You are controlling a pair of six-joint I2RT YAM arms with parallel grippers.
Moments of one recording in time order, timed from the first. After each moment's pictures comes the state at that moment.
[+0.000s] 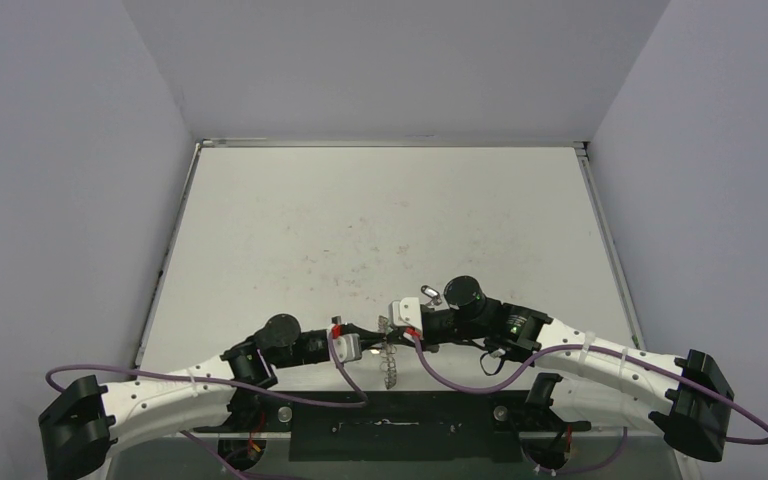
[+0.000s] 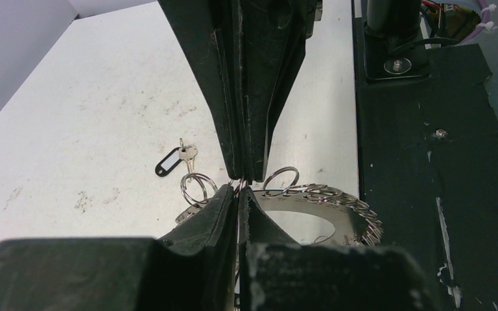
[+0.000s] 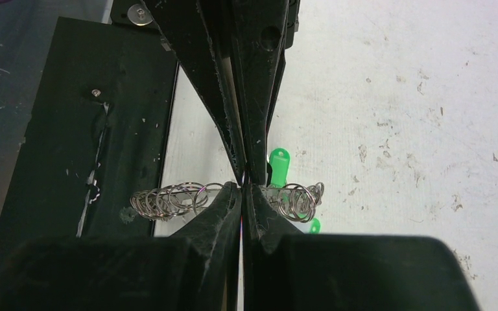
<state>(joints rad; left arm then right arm) -1.07 0.75 0.19 0.47 0.31 0.28 1.03 1.00 0.62 -0.10 -0.50 -0.42</state>
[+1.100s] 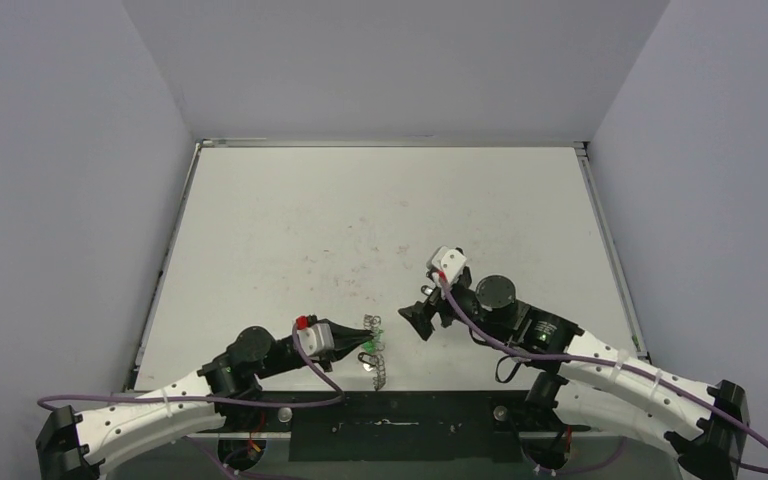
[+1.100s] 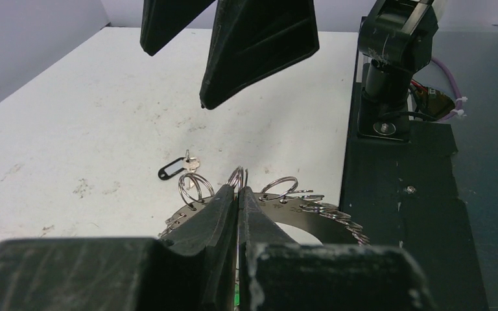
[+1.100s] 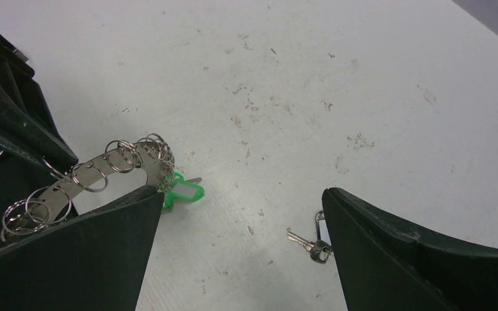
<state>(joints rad) -1.07 0.46 0.15 0.39 0.21 0.07 0.98 0.81 0.60 -0.09 0.02 -0.06</state>
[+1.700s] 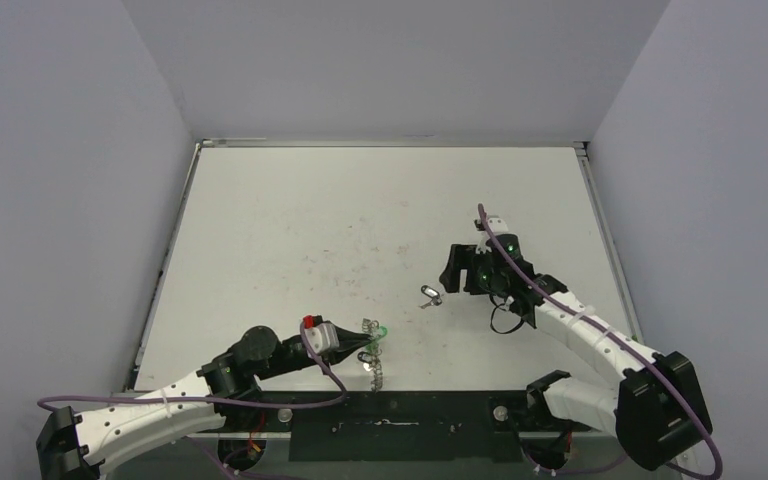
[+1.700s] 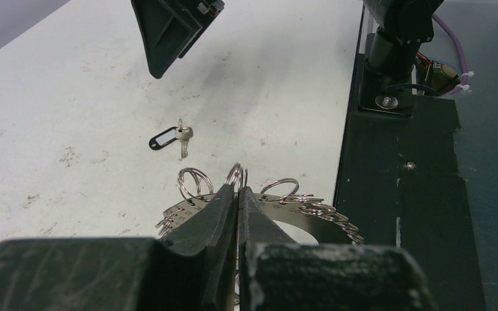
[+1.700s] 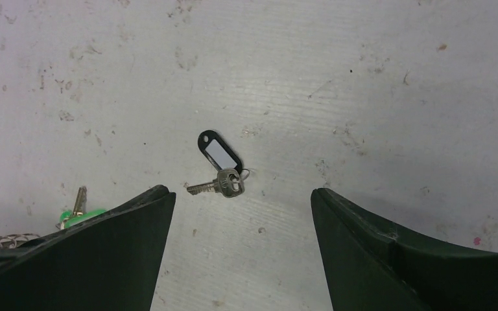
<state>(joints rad) -1.07 0.45 0.14 0.29 0.19 0.05 0.48 1.10 0.60 -0.20 -0.05 0.36</state>
